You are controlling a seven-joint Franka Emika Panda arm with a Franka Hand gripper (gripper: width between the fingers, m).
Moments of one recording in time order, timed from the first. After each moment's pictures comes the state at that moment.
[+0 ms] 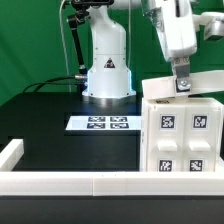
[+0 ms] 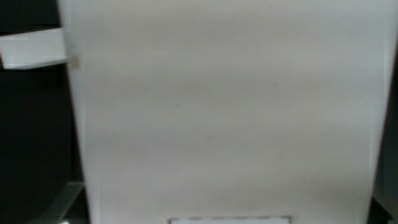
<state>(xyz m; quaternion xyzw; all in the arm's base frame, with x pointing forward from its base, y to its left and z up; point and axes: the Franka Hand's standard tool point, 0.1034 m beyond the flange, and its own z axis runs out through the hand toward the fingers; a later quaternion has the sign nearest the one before) 0.610 0.084 0.155 -0.62 0.77 0.00 0.13</state>
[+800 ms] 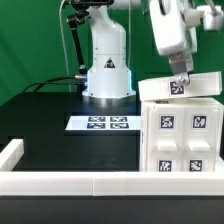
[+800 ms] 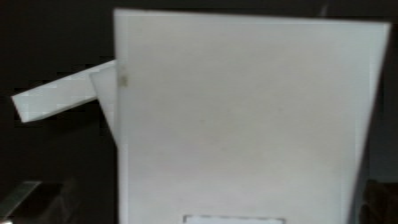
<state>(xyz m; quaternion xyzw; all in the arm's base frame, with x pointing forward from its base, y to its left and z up) 0.612 0.091 0.172 -0.57 0.81 0.02 0.17</state>
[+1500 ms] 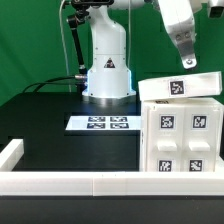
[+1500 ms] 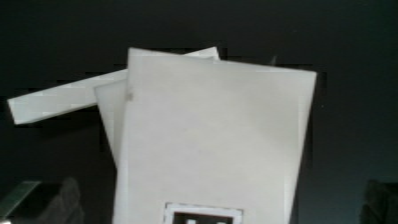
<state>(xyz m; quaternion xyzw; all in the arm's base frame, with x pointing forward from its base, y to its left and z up) 0.617 0.098 0.187 -0.69 0.70 -0.01 0.17</state>
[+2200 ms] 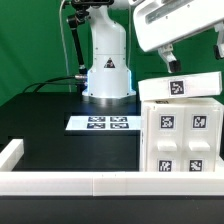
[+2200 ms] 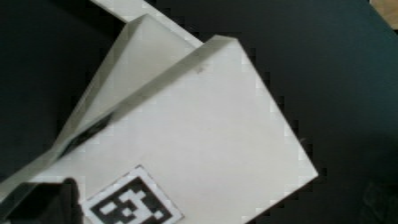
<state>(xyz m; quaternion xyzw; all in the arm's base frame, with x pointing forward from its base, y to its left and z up) 0.621 0.100 0.192 -0.87 0.46 -0.06 0.16</state>
